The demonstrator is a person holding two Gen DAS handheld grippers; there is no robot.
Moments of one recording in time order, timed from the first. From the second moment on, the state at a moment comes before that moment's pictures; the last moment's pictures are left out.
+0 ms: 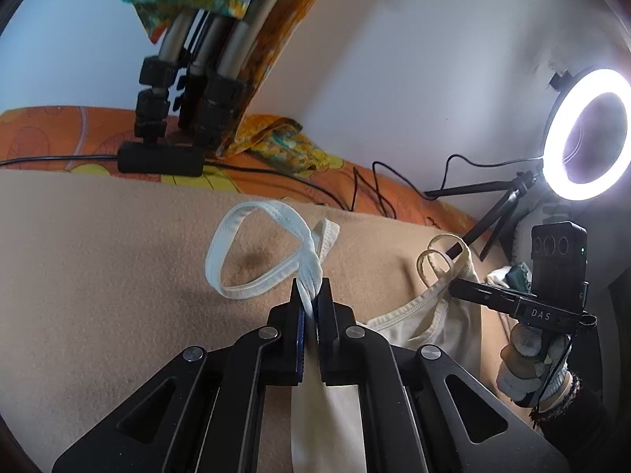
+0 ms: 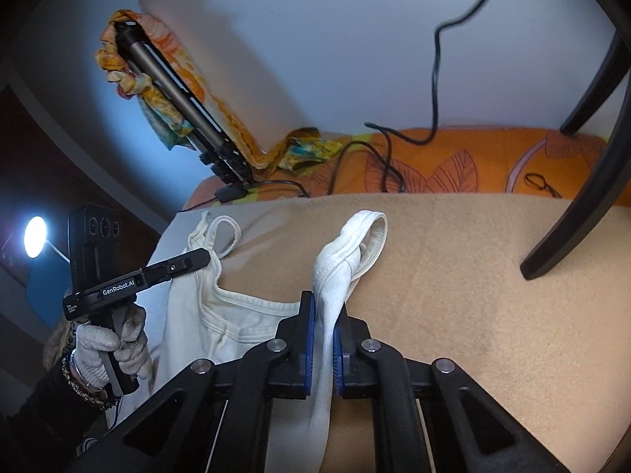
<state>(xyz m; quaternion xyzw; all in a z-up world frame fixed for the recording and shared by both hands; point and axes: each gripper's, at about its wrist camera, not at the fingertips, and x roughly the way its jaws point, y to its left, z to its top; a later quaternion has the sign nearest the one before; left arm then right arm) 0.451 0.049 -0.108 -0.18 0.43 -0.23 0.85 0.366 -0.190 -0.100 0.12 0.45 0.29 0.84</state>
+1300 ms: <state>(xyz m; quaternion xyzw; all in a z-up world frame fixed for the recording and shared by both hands) 0.210 0.062 -0.065 -0.19 0.41 -0.24 0.86 0.114 -0.180 -0.077 0.08 0.42 0.27 0.86</state>
